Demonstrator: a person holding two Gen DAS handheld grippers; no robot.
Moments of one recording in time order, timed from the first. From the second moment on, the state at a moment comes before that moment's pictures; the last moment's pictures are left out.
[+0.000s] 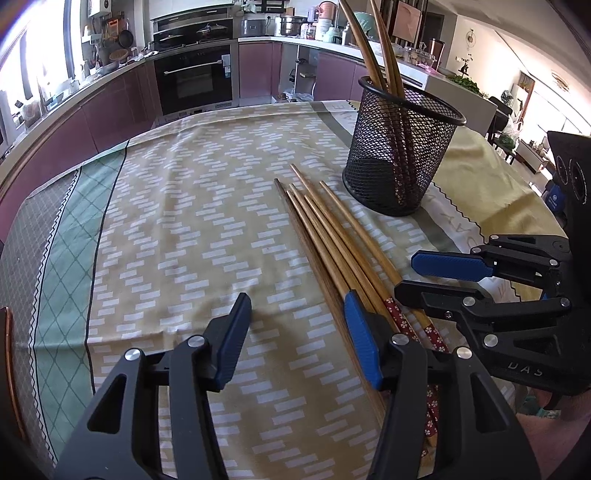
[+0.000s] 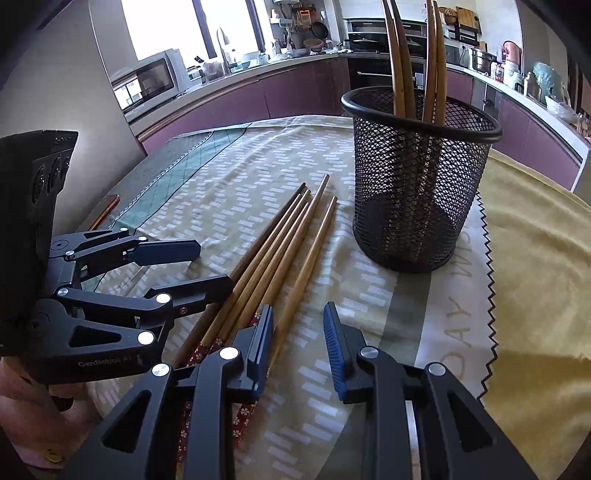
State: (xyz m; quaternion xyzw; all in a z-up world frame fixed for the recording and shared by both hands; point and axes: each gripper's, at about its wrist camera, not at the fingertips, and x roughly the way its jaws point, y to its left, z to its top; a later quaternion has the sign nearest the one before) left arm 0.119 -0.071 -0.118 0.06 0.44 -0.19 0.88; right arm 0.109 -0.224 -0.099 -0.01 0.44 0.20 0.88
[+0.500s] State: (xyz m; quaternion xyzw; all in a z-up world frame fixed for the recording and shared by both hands) left arm 0.132 -0.077 -0.119 0.07 0.45 -0.18 0.87; right arm 0.119 -0.218 -0.101 -0.02 0.43 0.18 0.88
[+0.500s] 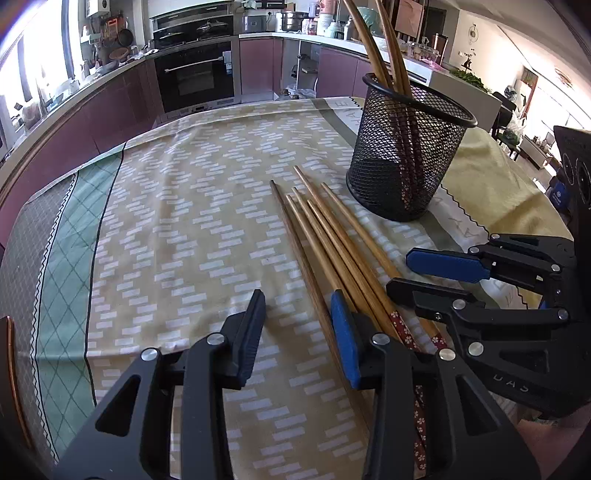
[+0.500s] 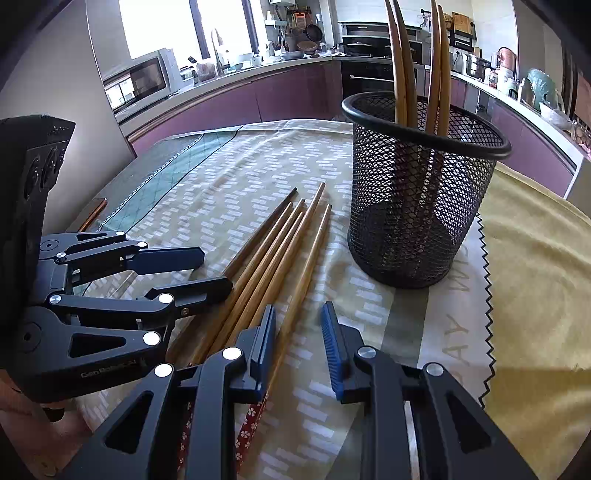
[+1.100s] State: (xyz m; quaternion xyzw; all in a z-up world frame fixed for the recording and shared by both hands) left arm 0.160 -0.071 -0.118 0.01 0.46 -0.15 0.87; right arm 0.138 -0.234 -0.103 0.05 0.43 0.18 0.88
